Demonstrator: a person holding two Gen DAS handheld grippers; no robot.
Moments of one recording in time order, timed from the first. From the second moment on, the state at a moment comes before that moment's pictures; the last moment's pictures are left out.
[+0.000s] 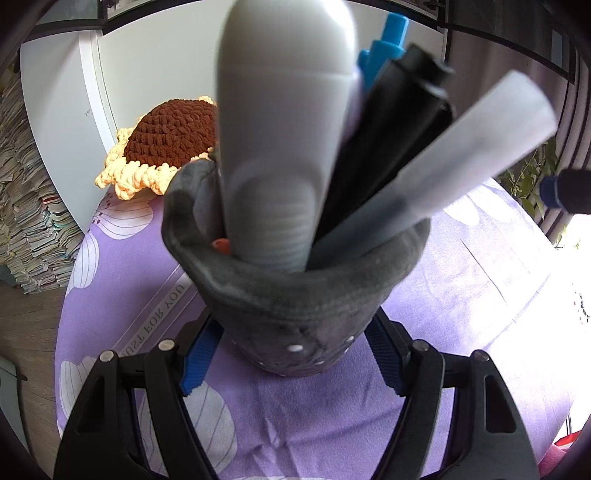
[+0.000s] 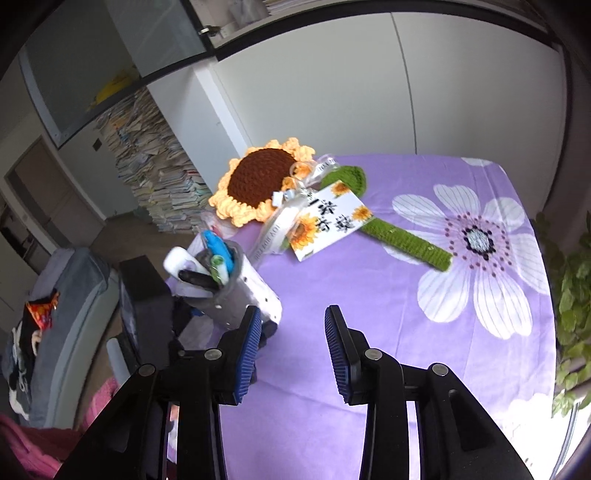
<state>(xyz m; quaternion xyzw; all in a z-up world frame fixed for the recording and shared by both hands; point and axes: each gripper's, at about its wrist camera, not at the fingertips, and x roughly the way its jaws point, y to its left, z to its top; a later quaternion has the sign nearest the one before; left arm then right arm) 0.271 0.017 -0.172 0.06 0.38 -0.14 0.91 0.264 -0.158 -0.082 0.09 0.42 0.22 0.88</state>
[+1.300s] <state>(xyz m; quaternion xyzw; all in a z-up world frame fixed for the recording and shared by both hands) 0.268 -0.004 -0.113 0.04 0.32 -0.11 0.94 0.229 -0.247 -0.139 0.18 0.44 0.19 0.86</state>
